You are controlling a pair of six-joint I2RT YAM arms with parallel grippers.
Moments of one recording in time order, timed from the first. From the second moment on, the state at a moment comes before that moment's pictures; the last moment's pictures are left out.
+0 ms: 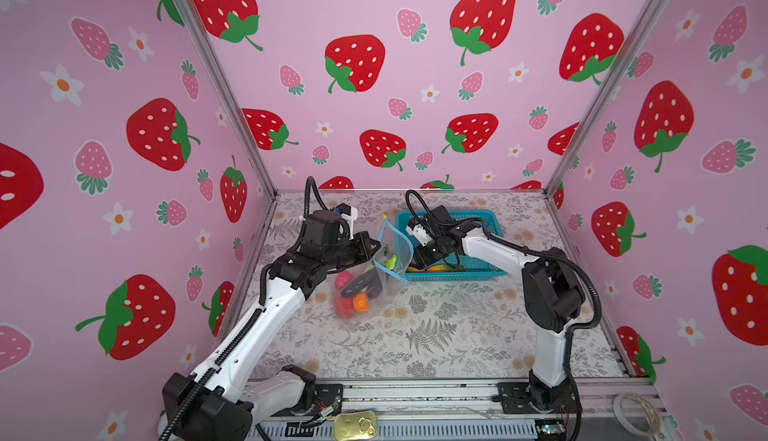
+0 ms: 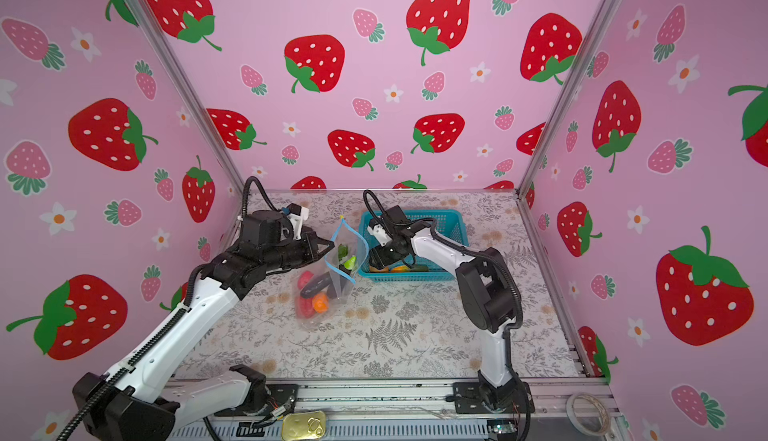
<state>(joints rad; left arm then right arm) -0.37 1.15 1.10 -0.53 0.40 -0.67 0.71 1.97 1.50 -0.60 -0.31 0.02</state>
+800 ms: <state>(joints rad) -0.37 1.14 1.10 -0.54 0.40 -0.66 0.72 2.07 1.55 -0.64 -0.26 0.01</state>
